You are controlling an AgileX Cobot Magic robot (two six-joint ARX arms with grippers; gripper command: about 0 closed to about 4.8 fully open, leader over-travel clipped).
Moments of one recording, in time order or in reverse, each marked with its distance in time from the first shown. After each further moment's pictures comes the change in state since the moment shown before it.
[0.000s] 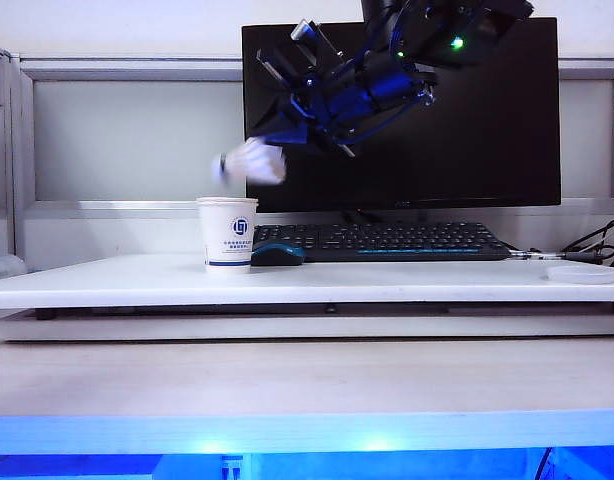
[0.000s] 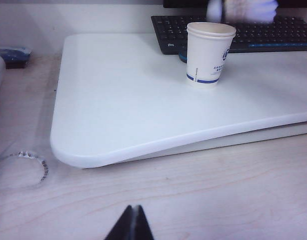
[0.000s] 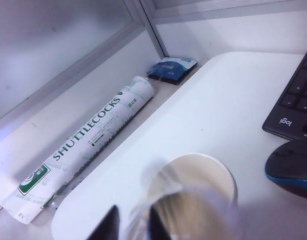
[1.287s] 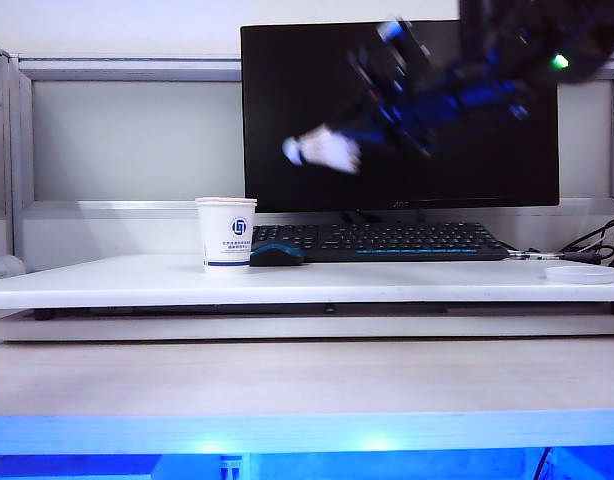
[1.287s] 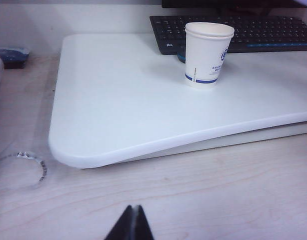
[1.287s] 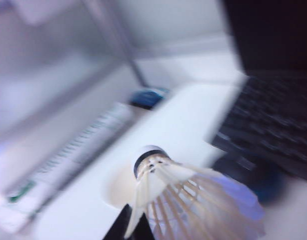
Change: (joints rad) left arm 0.000 0.000 0.000 0.001 0.001 0.000; right arm -0.165 -0.114 -0.226 0.245 -0.114 0.025
